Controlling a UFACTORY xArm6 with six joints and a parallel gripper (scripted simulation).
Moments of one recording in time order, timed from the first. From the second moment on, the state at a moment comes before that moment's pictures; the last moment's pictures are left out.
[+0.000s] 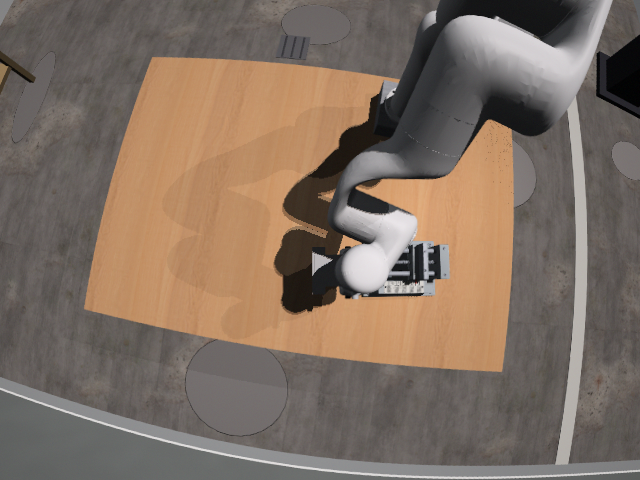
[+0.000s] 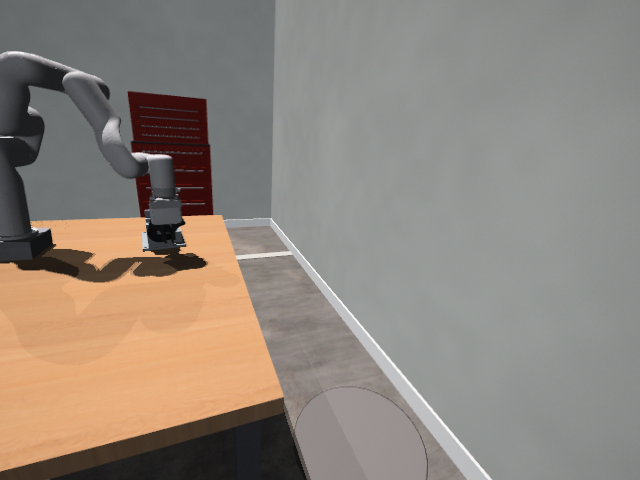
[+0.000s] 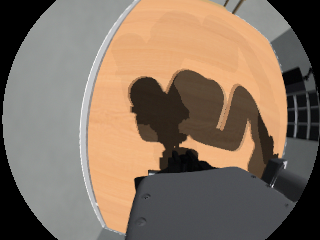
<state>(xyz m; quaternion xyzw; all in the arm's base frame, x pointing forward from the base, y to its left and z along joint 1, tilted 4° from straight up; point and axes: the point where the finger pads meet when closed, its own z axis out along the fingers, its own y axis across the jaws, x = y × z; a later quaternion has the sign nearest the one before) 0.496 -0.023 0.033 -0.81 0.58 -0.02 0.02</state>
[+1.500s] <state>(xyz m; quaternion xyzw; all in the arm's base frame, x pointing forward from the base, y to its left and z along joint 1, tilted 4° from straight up) 0.458 -0.036 0.066 -0.81 0.59 -0.02 0.02</state>
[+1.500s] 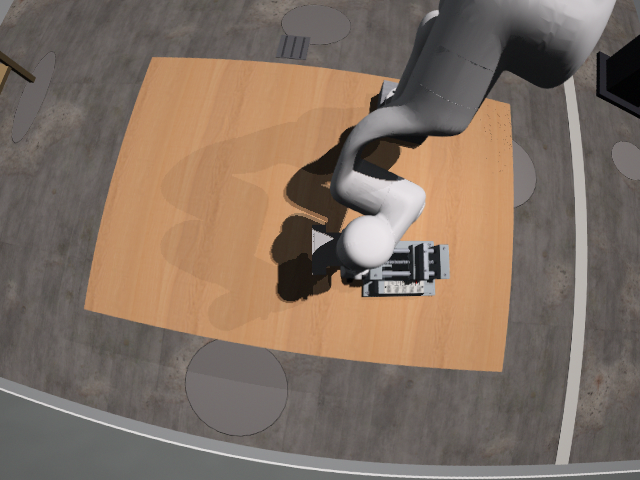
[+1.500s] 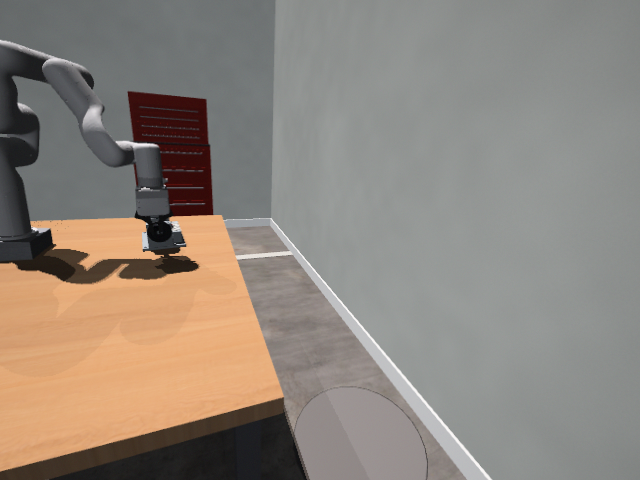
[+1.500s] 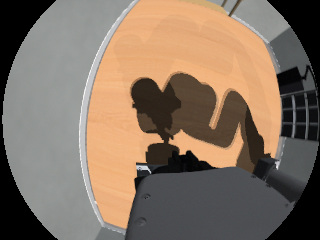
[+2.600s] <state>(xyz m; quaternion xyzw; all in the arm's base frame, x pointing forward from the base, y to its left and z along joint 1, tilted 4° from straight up) 0.451 -0.039 0.023 -0.81 0.59 -0.02 0.02</state>
